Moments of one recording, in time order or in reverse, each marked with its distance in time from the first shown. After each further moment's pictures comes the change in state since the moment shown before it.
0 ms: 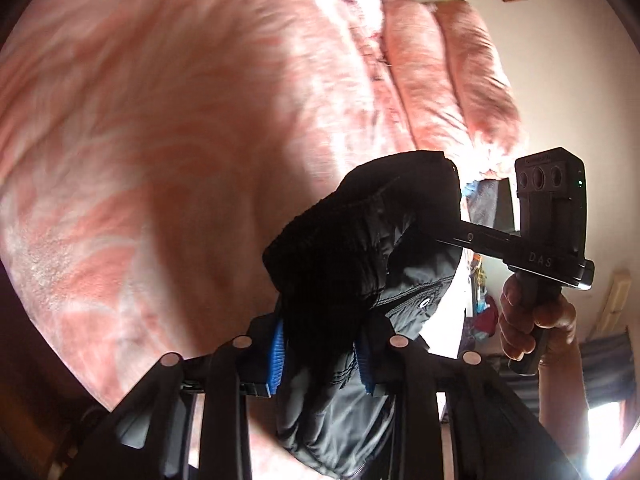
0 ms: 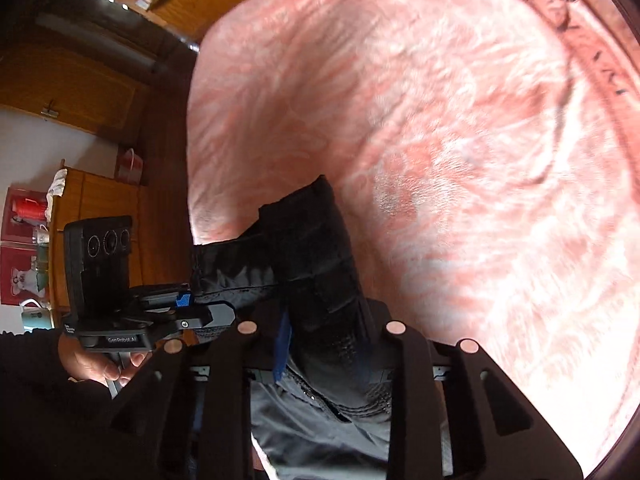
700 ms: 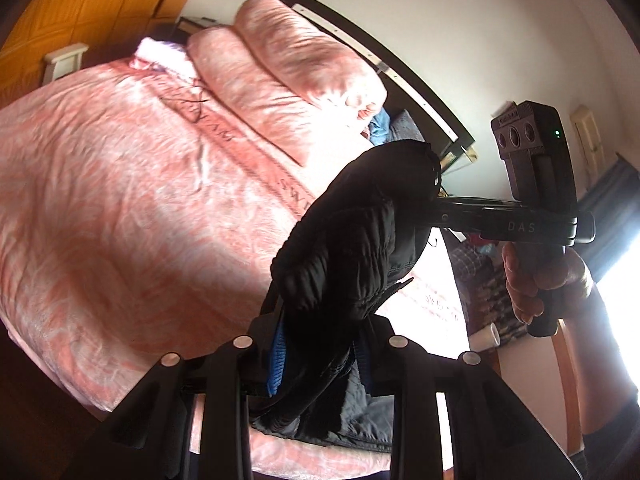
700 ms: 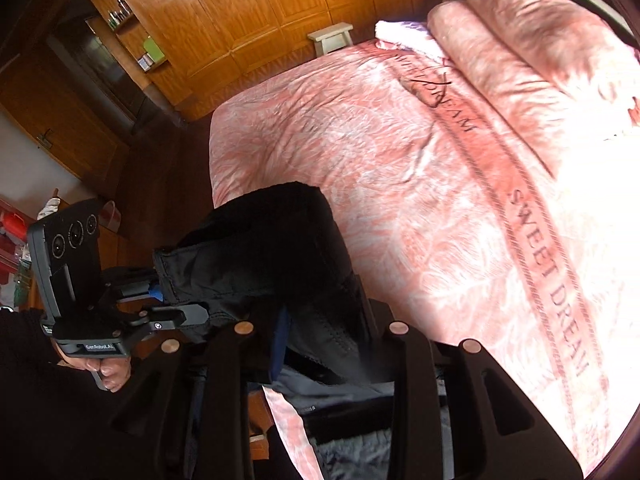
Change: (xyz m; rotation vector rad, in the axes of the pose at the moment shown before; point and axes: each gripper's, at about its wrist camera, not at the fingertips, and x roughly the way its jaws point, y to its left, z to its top) left arm -0.069 -0.220 -0.106 0.546 -0.050 -0.027; right arm -0.213 0.062 -0.181 0.024 -0.321 -0.200
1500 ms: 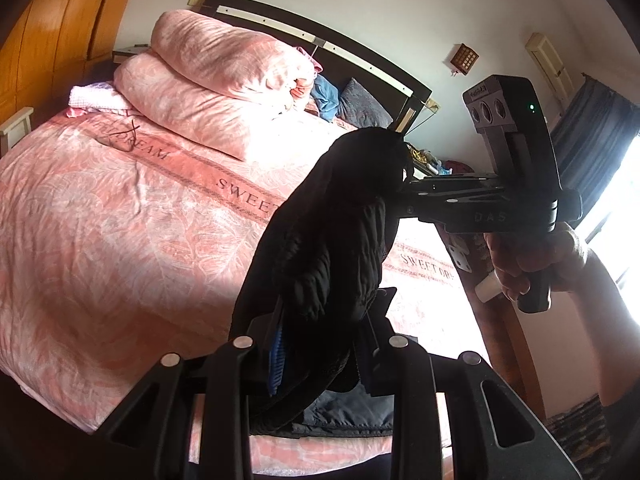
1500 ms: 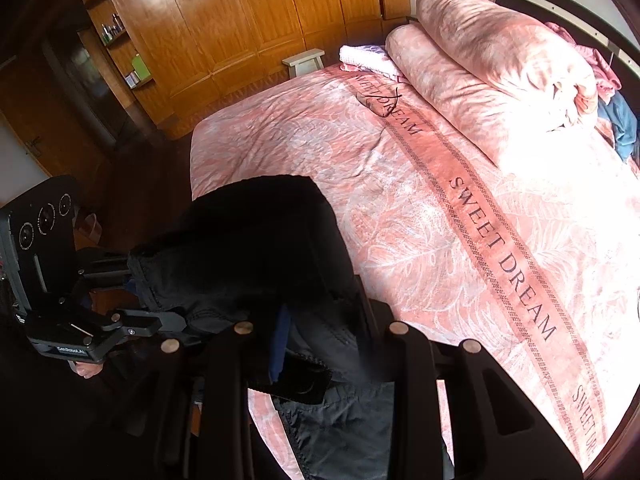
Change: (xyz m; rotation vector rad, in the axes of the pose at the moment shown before) left arm 0.015 -0.106 -0.025 0.244 0.059 -0.022; right arm -0.069 -0.029 -0.085 0.002 -0.113 -0.095
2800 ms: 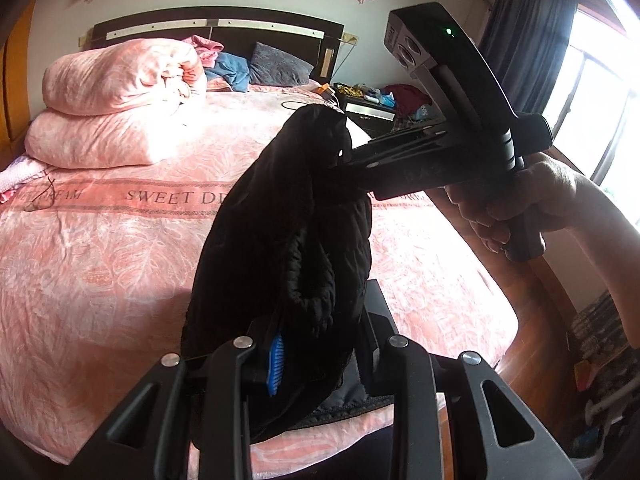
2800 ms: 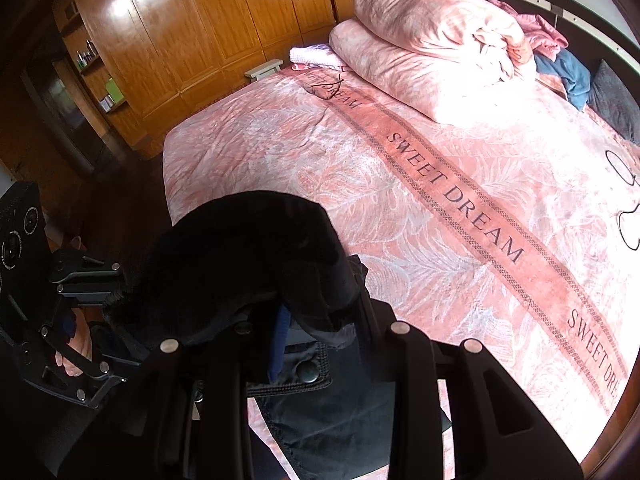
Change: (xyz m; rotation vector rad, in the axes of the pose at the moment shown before) left arm 0.073 -0.141 -0.061 0.365 0.141 -0.050; right arm -0.044 -0.064 -0.134 0.126 -0.059 -0.066
